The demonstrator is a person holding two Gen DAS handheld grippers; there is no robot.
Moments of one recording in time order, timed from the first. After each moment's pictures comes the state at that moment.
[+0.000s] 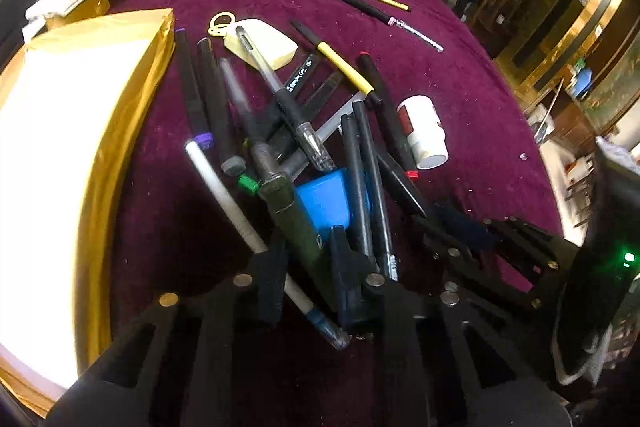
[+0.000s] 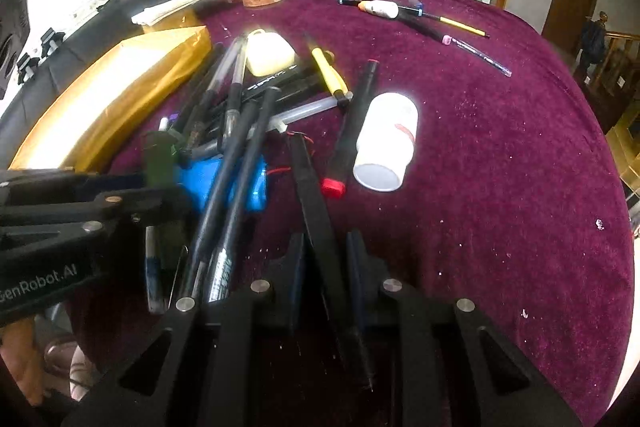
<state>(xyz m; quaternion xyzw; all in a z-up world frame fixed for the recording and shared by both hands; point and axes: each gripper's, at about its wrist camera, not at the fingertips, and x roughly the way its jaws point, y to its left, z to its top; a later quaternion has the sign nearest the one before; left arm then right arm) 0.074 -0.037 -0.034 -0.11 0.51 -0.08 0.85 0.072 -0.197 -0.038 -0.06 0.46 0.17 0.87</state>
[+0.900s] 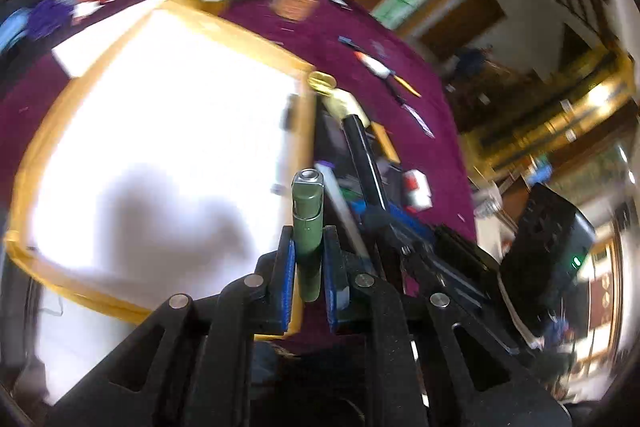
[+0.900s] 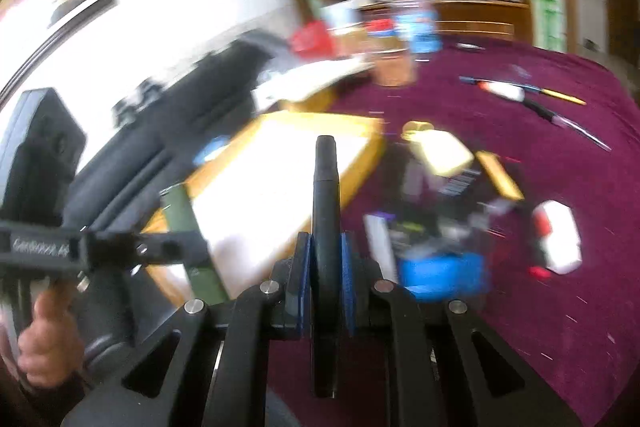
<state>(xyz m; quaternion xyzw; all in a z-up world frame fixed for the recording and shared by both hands) 0.004 0.131 0.027 -0.27 0.48 -0.06 0.83 0.028 -0.076 0.037 0.02 0.39 0.37 0.84</state>
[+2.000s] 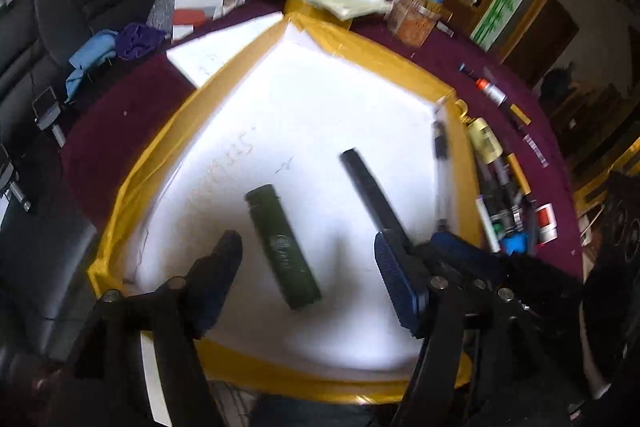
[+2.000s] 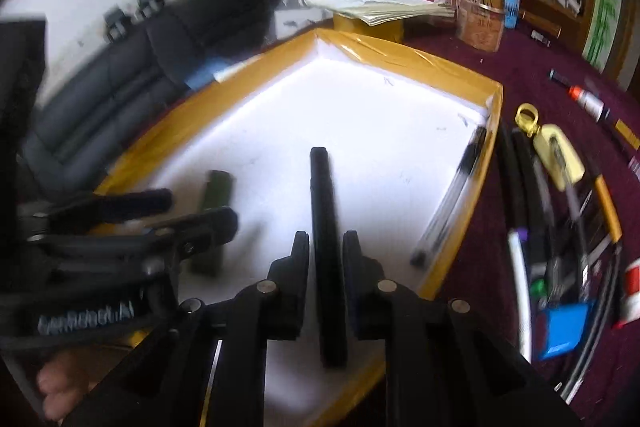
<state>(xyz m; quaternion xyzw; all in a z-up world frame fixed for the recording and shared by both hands) -0.005 0.172 -0.016 -0.20 0.44 0.10 0.87 0.037 0.032 -0.013 -0.06 0.44 0.37 0.81</state>
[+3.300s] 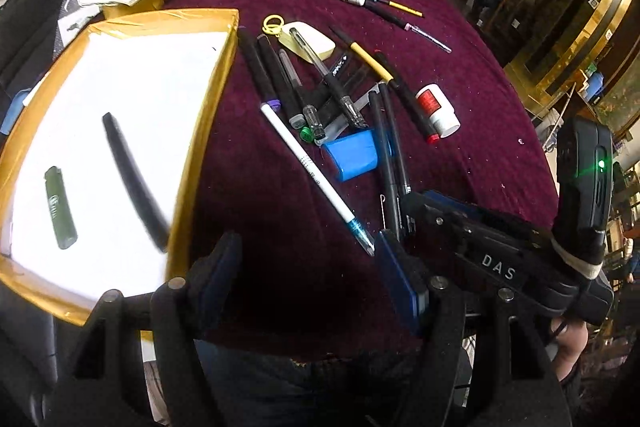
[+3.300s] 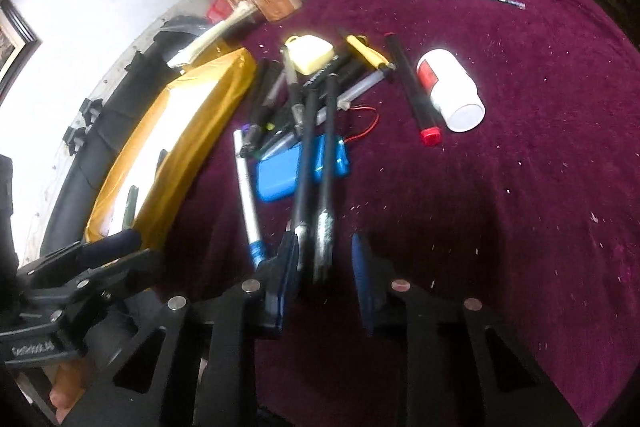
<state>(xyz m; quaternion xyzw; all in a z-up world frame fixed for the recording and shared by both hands) 0.017 -0.020 -0.012 -0.09 0.52 -0.03 0.85 0.065 -0.206 -0.049 0.11 0.50 0.25 0.83</state>
